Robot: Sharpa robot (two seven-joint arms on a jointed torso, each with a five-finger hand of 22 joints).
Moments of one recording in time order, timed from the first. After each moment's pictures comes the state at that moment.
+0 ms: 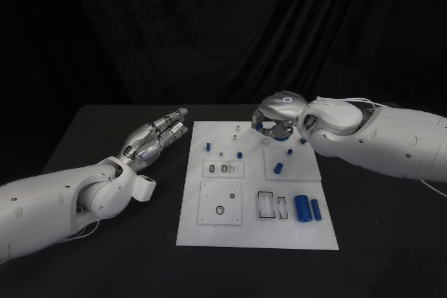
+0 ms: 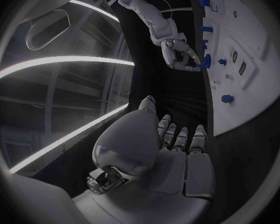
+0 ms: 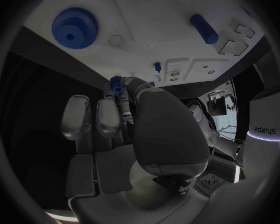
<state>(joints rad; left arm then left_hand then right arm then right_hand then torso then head) 1.25 -0.94 -0.21 1.50 -0.14 -0.06 0.68 1.50 0.26 -0.24 0.29 0.38 0.29 0.05 0.04 0.04 0.04 0.03 0.10 0.02 0.00 0.09 0.00 0.00 0.17 0.02 0.21 0.01 0.01 1.47 -0.66 -0.24 1.31 -1.76 -0.32 0.02 1.44 -0.12 0.39 0.13 0.47 1.06 0.06 0.18 0.26 1.18 0.05 0.07 0.07 1.45 -0.08 1.22 1.01 0.10 1.34 0.03 1.29 1.22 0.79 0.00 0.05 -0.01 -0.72</state>
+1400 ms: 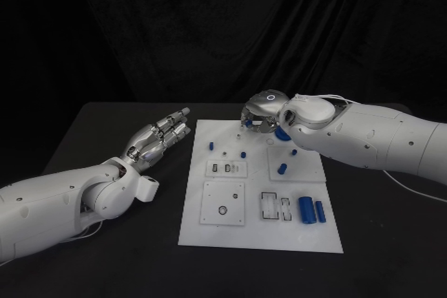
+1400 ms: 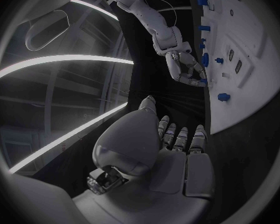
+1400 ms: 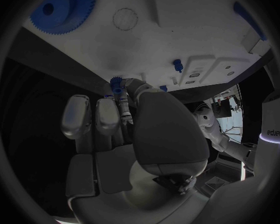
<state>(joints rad) 1.25 -0.91 -0.21 1.49 -0.14 -0.06 0.68 1.51 0.26 -0.24 0.29 0.38 0.26 0.02 0.04 0.03 0.04 0.02 0.10 0.02 0.00 0.09 0.00 0.00 0.17 0.02 0.21 0.01 0.01 1.45 -0.49 -0.23 1.09 -1.74 -0.29 0.02 1.43 -0.12 0.40 0.14 0.47 1.01 0.06 0.15 0.28 1.18 0.05 0.06 0.07 1.44 -0.07 1.21 0.98 0.10 1.33 0.04 1.28 1.22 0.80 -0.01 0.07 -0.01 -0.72</state>
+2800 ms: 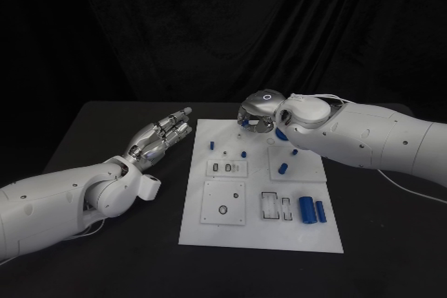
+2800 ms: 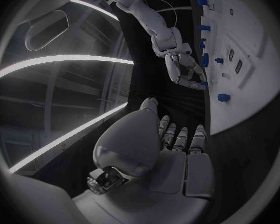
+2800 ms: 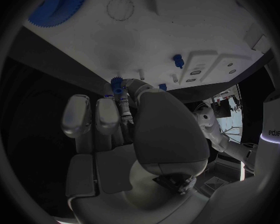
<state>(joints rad) 1.25 -0.91 -0.21 1.48 -0.14 -0.06 0.68 1.53 0.26 -0.21 0.29 0.56 0.27 0.03 0.04 0.03 0.04 0.02 0.10 0.02 0.00 0.09 0.00 0.00 0.17 0.02 0.21 0.01 0.01 1.45 -0.46 -0.23 1.07 -1.73 -0.29 0.01 1.42 -0.13 0.41 0.14 0.47 0.99 0.06 0.13 0.28 1.18 0.05 0.05 0.07 1.43 -0.07 1.20 0.97 0.10 1.33 0.04 1.28 1.22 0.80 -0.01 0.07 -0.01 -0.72</state>
